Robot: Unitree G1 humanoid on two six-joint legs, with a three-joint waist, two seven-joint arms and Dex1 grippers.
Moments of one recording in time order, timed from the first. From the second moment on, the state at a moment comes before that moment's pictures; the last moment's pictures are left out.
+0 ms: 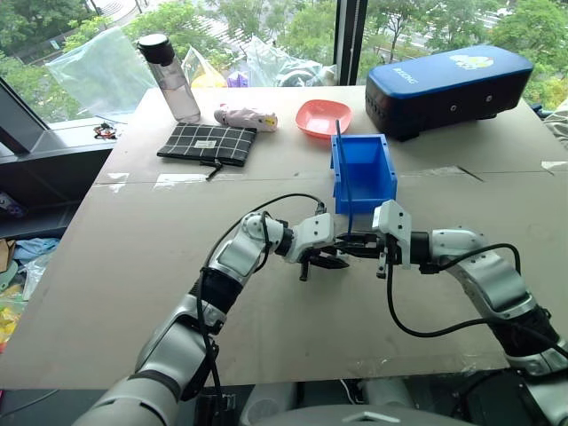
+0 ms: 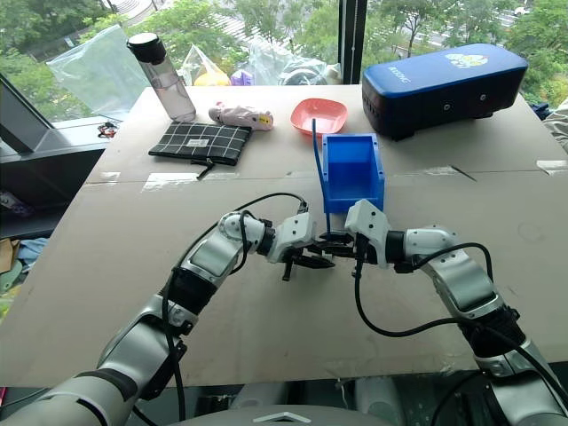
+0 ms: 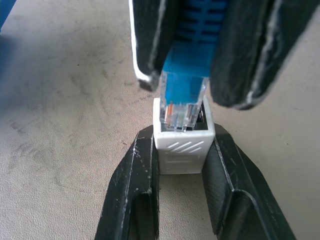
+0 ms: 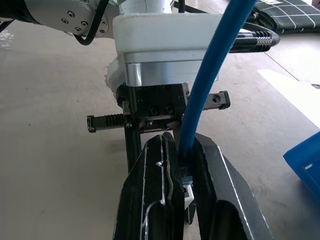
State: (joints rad) left arm -0.64 0.34 -0.40 0.40 -0.03 0.08 -1.26; right arm -0.38 -0.58 0.29 -0.20 0.32 0.40 0.97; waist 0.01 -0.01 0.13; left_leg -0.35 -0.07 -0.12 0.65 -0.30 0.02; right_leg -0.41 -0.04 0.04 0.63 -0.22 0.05
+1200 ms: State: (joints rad) left arm -0.64 0.34 -0.40 0.41 -0.01 0.06 -1.26; right arm -0.56 -0.57 0.39 -0.06 0.22 0.46 1.14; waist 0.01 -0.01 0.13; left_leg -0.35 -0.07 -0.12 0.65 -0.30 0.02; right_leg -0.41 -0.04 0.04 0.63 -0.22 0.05
